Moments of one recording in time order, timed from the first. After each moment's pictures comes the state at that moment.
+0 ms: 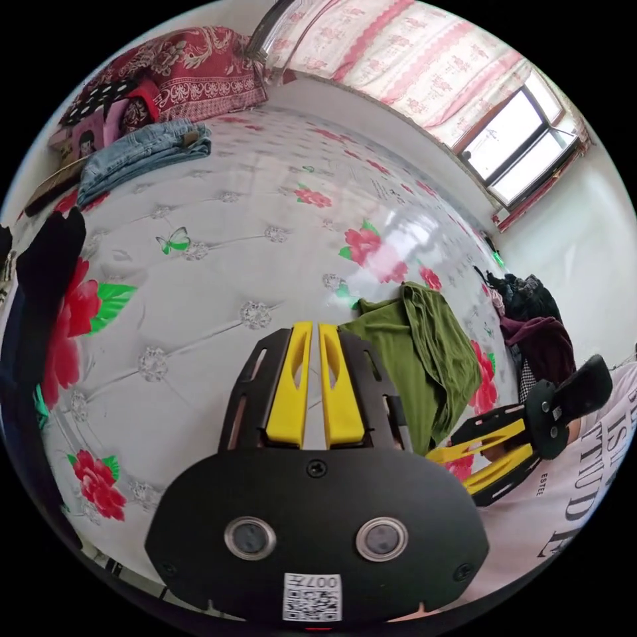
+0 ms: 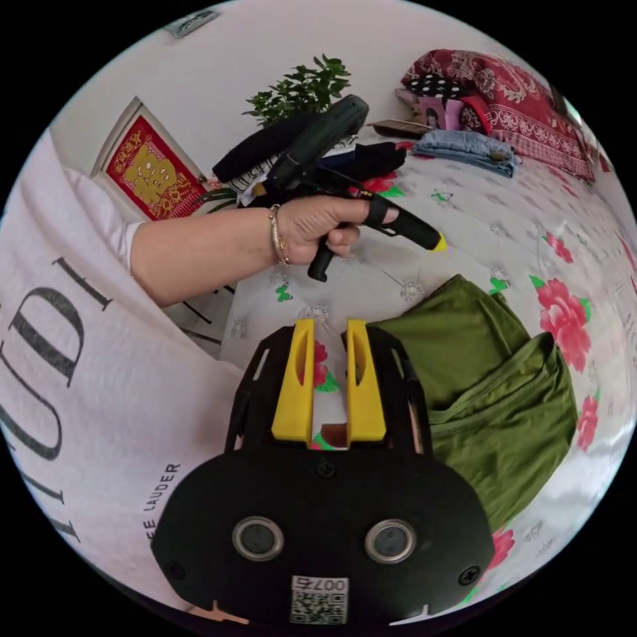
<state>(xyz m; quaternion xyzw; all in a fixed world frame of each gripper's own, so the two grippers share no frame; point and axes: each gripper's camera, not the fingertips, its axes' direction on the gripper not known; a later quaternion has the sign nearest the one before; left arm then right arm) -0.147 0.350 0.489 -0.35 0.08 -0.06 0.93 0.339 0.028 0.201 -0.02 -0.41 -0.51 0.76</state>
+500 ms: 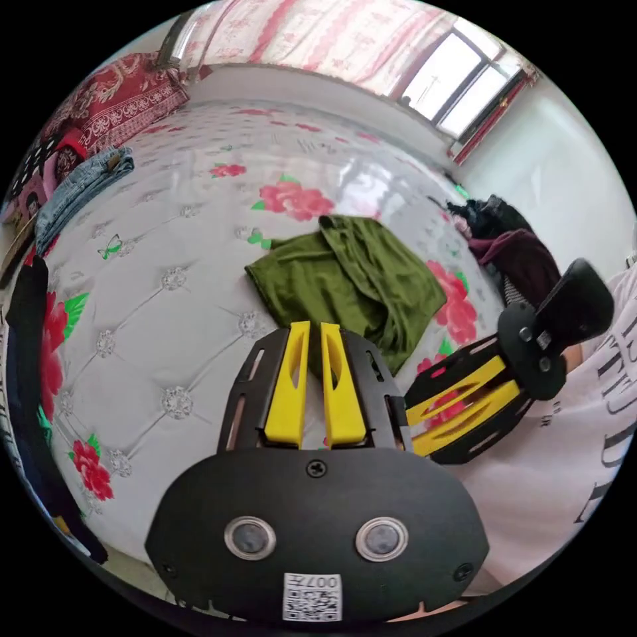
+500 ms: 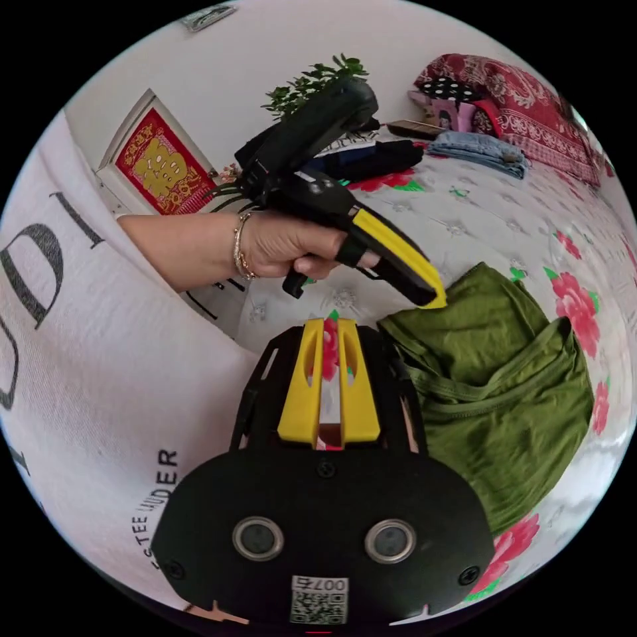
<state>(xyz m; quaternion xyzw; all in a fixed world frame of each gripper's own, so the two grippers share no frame) -0.097 0.395 0.506 -0.46 0.12 0.08 0.88 0.377 0.016 0.211 -0.05 -0.41 -0.53 0.74</state>
